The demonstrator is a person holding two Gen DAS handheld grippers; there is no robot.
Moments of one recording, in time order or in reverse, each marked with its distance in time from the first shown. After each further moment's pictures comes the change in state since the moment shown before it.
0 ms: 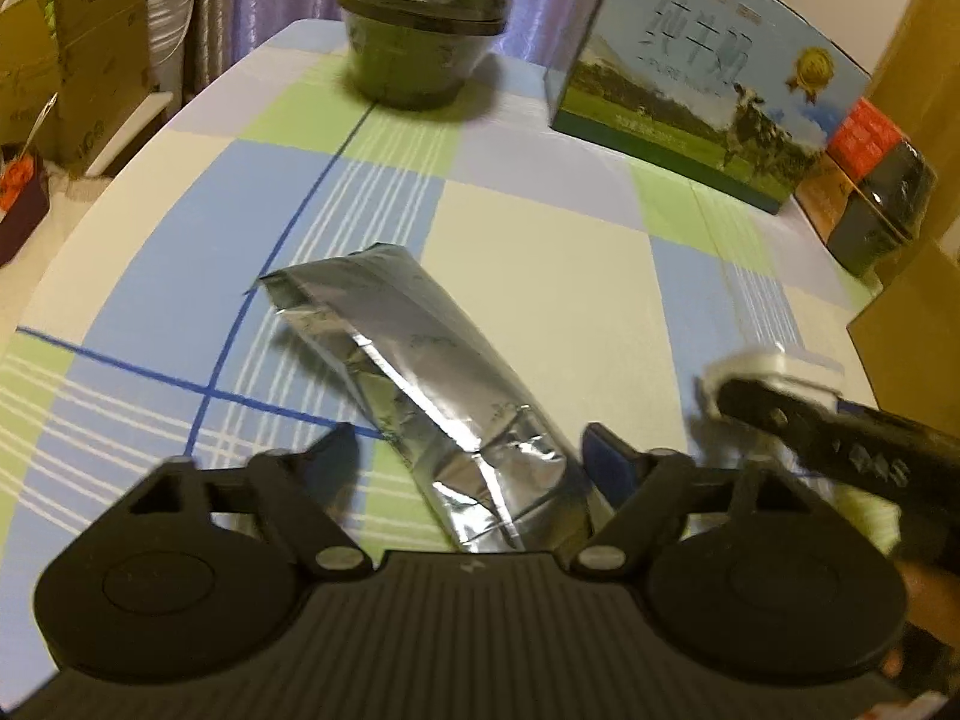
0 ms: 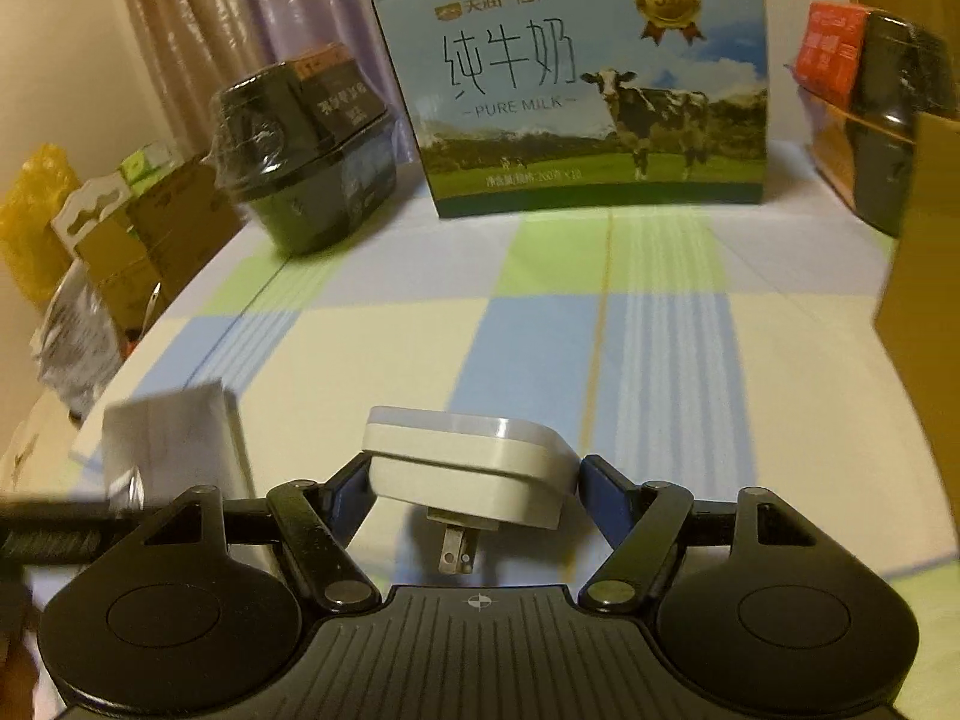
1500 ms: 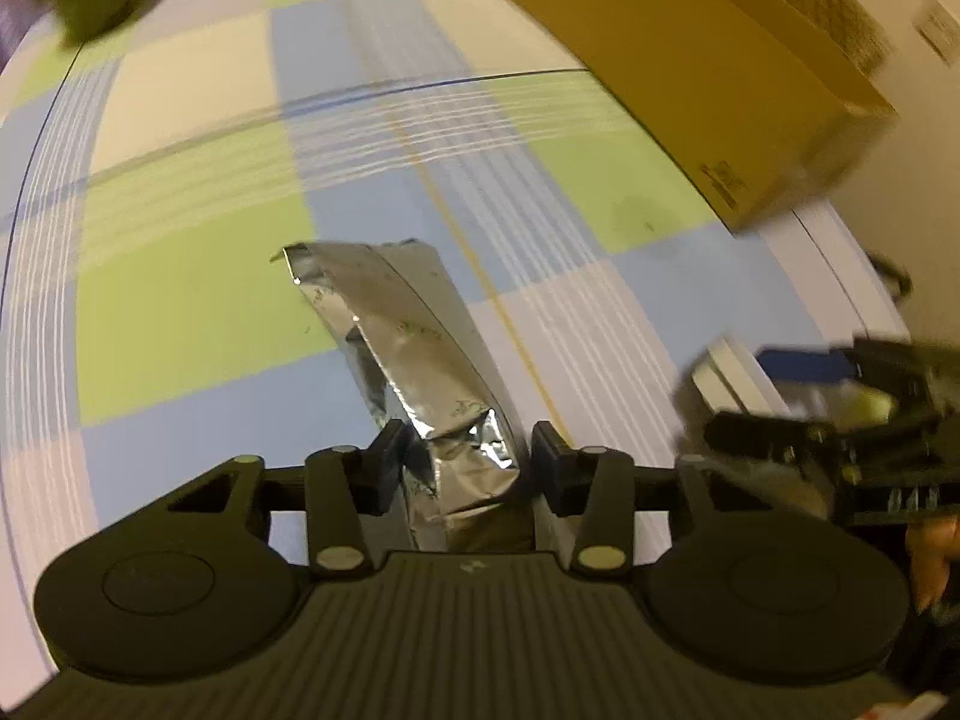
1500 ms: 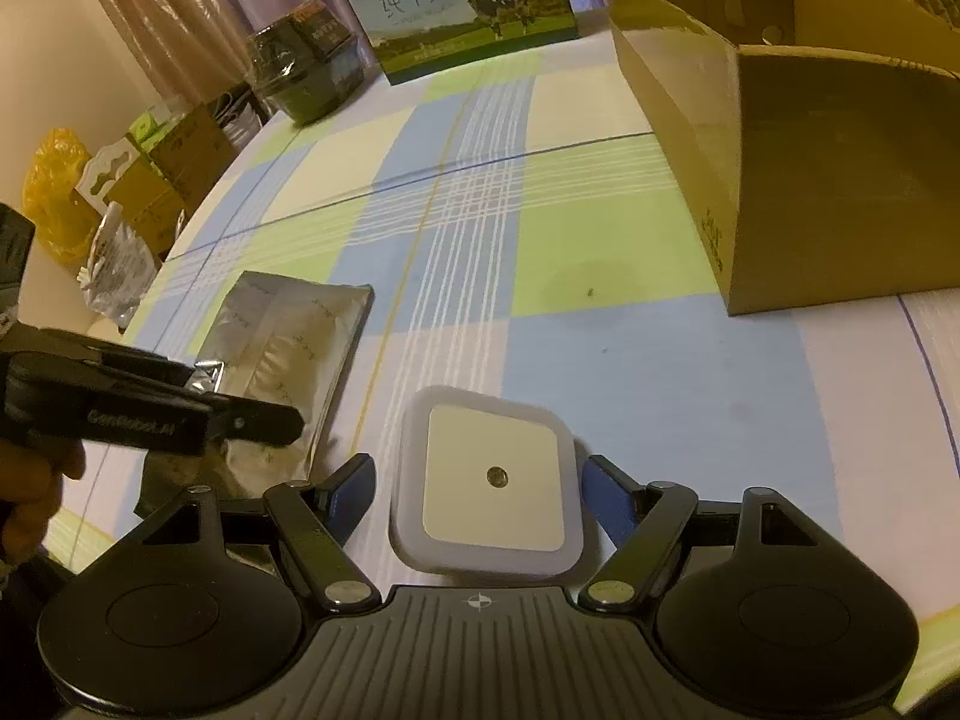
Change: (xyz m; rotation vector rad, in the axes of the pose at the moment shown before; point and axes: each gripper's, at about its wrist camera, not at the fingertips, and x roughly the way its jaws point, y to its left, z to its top) left arm -0.108 -0.115 -0.138 0.503 0.313 -0.215; right arm -0.231 -0.032 -0.173 0.153 0.164 0.007
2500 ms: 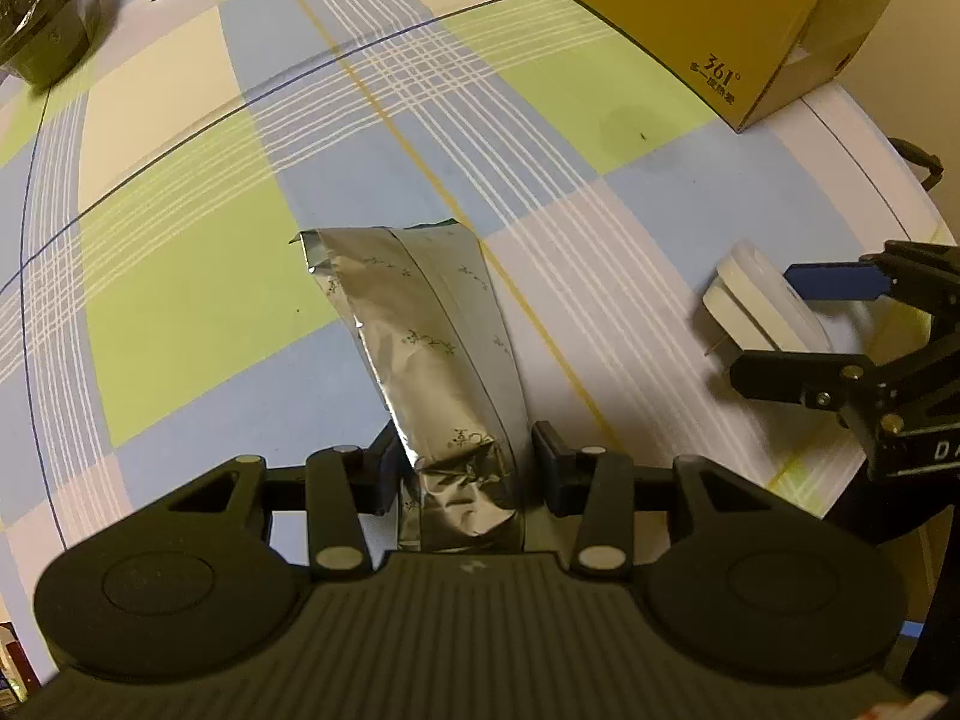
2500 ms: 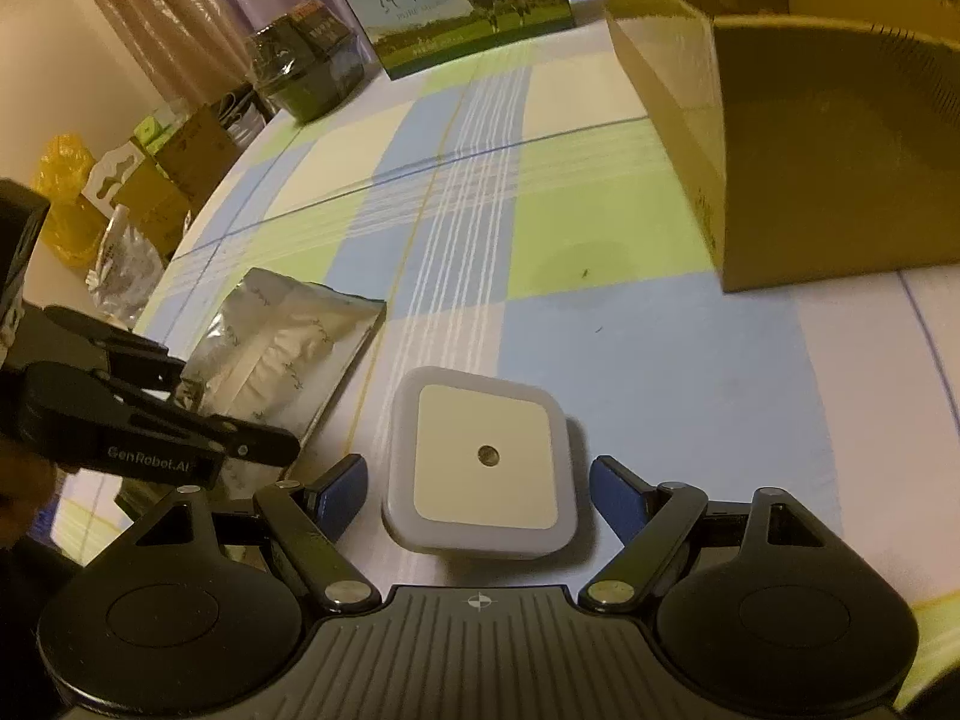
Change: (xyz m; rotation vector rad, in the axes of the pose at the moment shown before) left arm 0.011 -0.022 0.006 0.116 0.154 0.112; right arm -0.001 -0.008 -0.005 0.029 0.019 0.031
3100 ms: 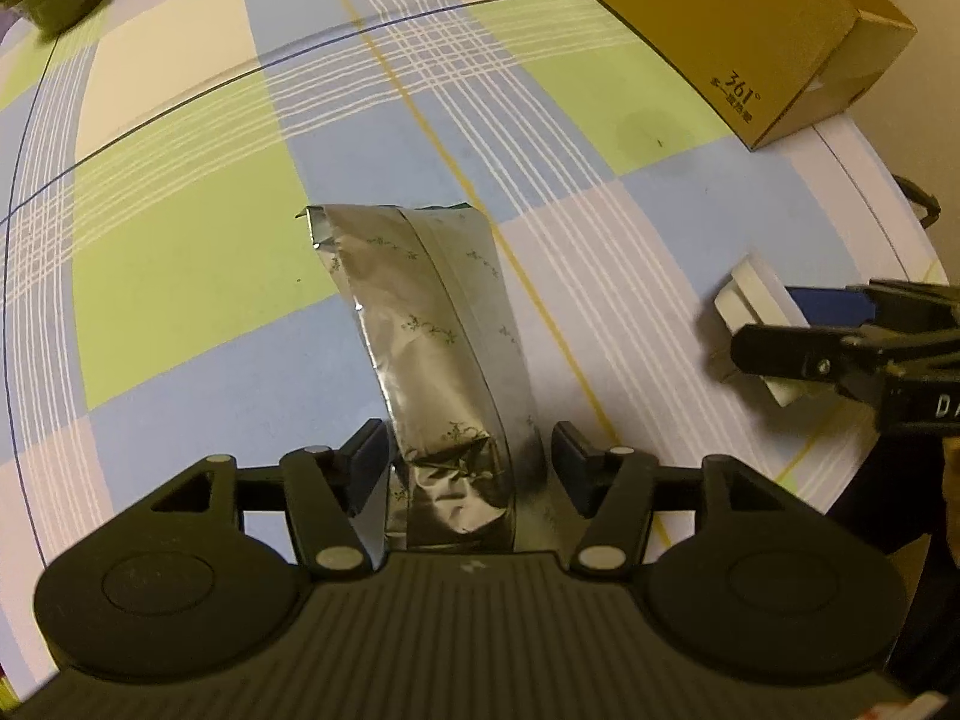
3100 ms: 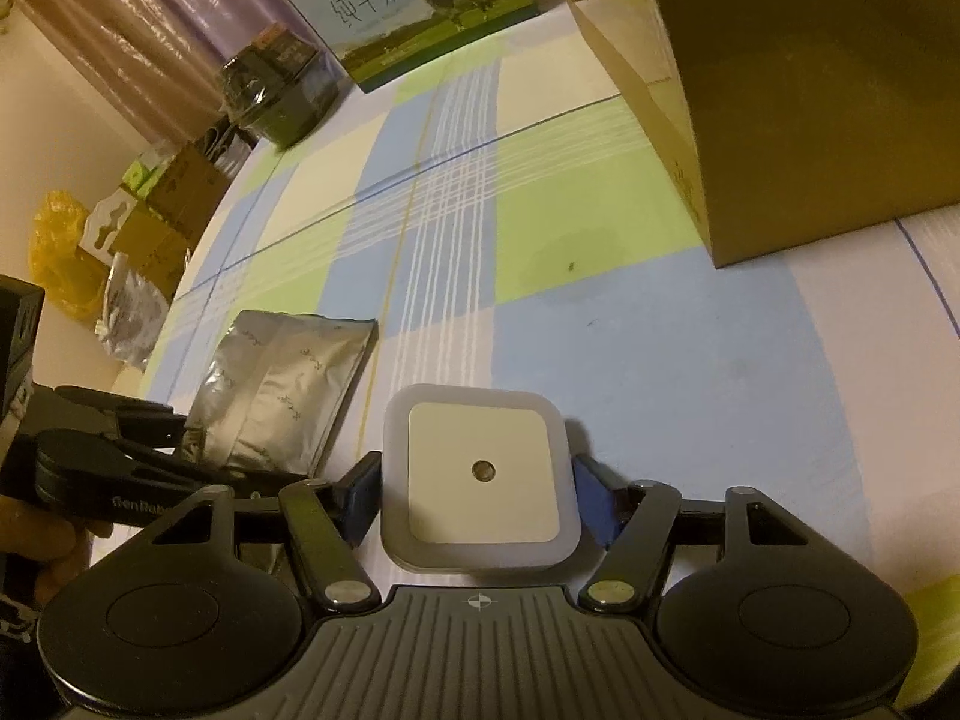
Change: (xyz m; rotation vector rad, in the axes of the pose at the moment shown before) left arm 0.007 0.014 -0.007 -0.093 0.001 -0.052; right arm 0.001 -0.013 0.006 0.114 -0.005 0.037
